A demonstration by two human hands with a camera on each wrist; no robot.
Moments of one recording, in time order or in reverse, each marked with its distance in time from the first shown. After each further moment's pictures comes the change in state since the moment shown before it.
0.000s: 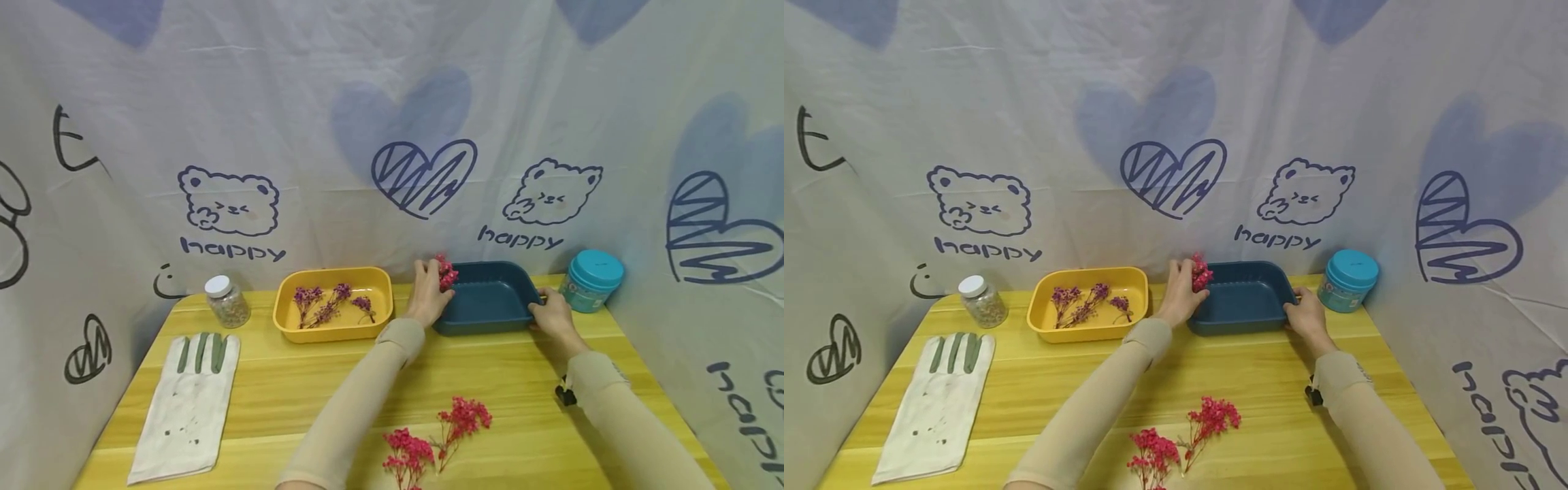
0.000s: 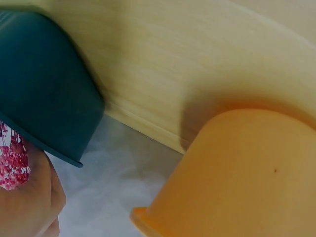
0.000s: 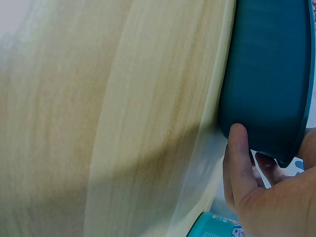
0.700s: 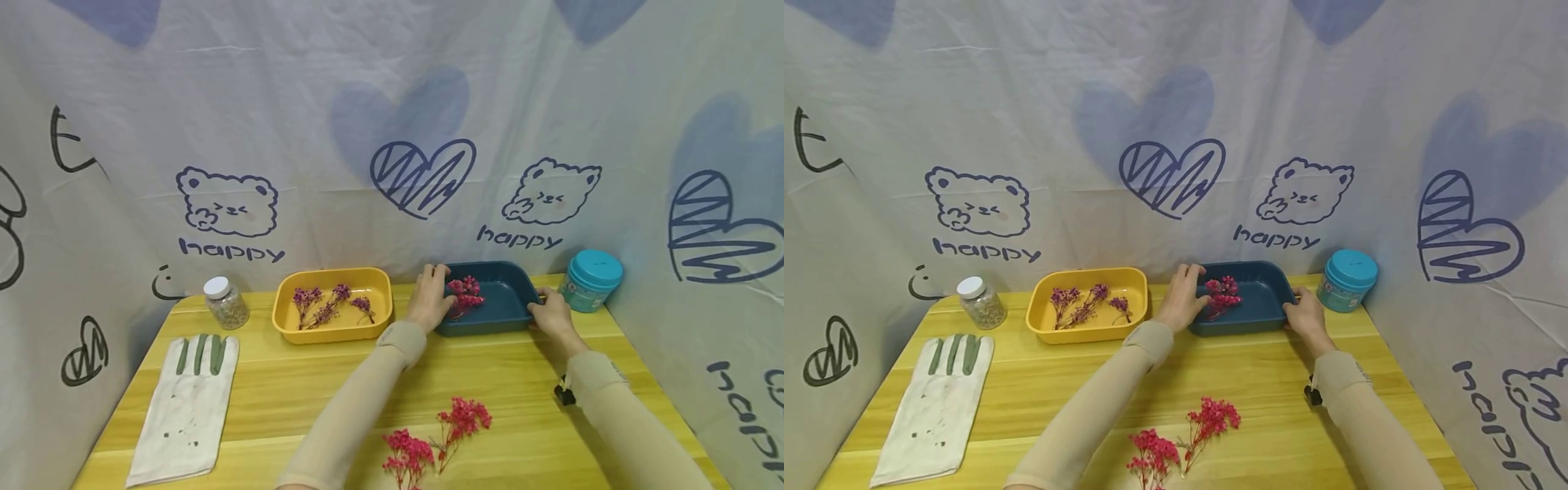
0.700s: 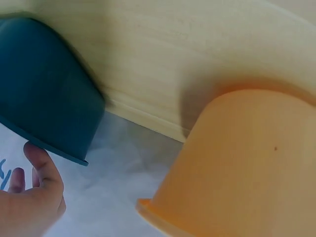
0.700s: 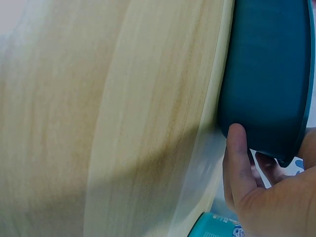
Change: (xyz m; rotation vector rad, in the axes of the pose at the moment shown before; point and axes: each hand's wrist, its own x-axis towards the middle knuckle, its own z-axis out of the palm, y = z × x) left_hand -0.005 0.000 0.003 0.175 -0.087 0.056; right_hand 0.001 0.000 0.001 0.006 0.007 0.010
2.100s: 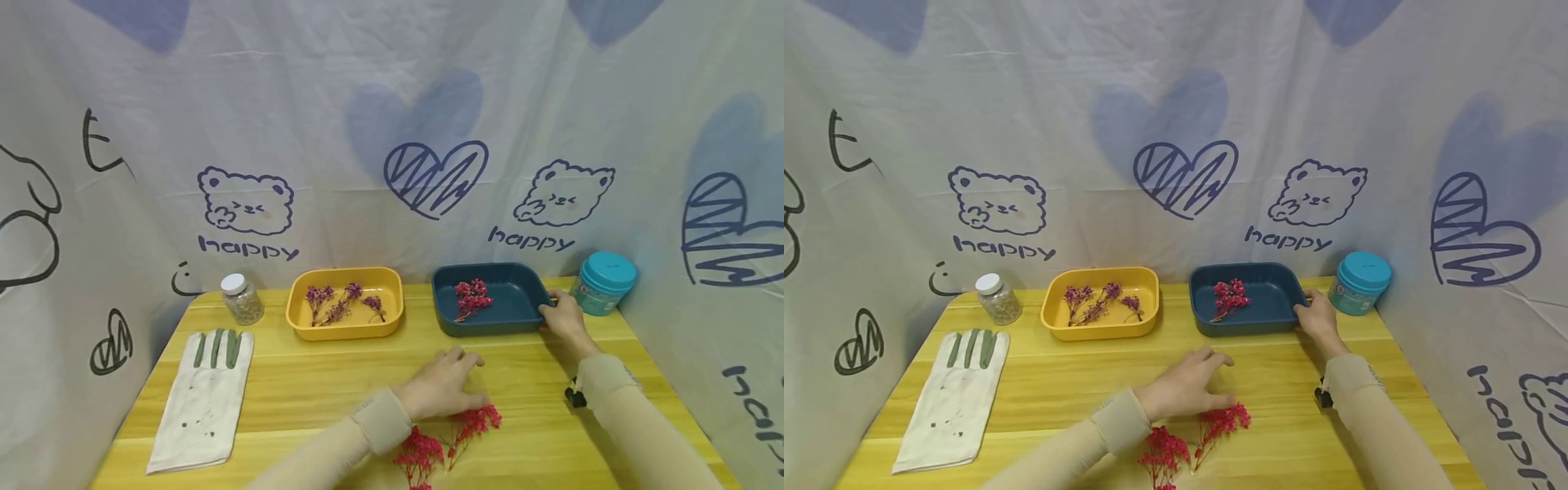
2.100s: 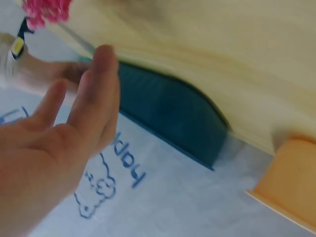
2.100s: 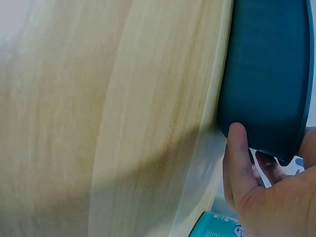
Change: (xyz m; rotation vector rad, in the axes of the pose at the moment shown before) left_hand -0.143 0.030 -0.037 0.028 -0.509 0.130; right_hand -0.003 -0.002 -0.001 0.000 -0.016 -0.002
